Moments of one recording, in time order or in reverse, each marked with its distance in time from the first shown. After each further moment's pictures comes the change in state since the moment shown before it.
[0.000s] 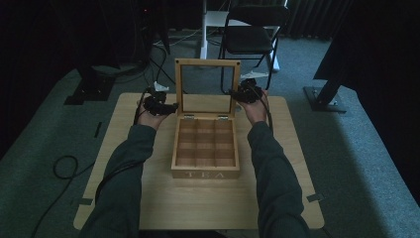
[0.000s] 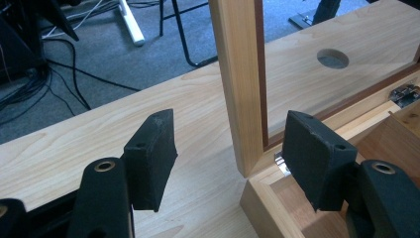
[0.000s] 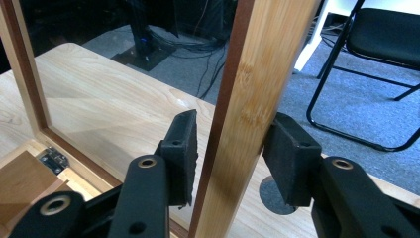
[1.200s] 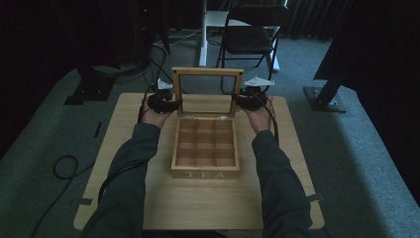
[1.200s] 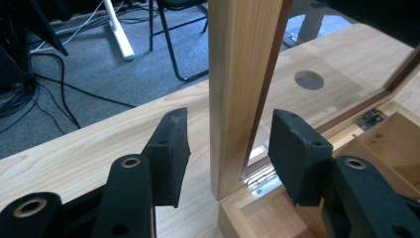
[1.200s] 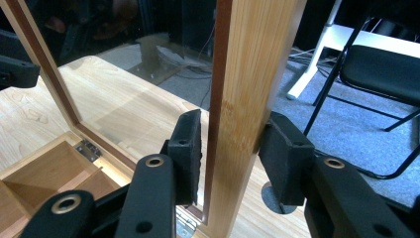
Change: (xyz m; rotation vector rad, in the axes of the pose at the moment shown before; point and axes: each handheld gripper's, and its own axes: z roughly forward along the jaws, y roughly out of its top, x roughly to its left) left arm -0.014 0.013 -0.006 -0.060 -0.039 -0.004; right arm 0.020 -0.012 -0.040 -0.099 -0.002 -0.069
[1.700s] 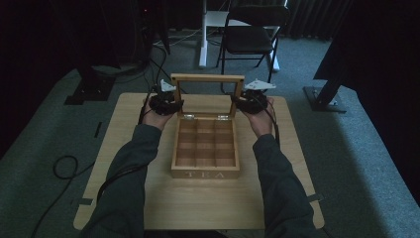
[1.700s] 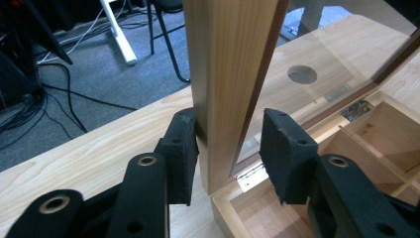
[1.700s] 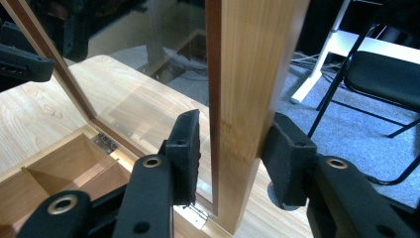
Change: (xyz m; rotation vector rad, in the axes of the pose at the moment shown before) left arm -0.014 0.002 -0.011 0.013 0.015 0.067; right arm 0.010 -0.003 -0.014 -0.007 0.017 -0.022
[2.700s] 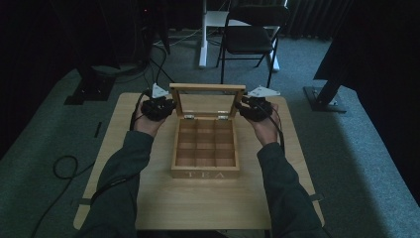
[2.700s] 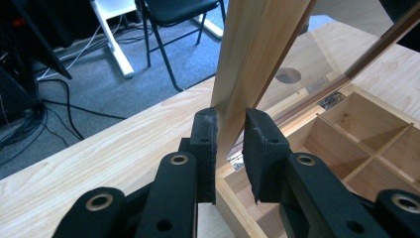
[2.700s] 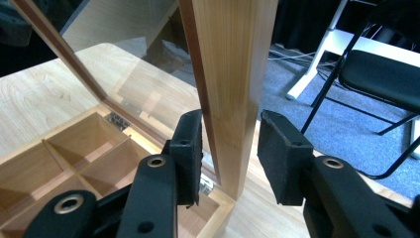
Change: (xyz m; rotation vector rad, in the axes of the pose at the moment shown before) left arm -0.001 -0.012 -0.036 -0.053 -0.020 0.039; right arm 0.011 -0.010 -0.028 0.016 -0.011 -0.032
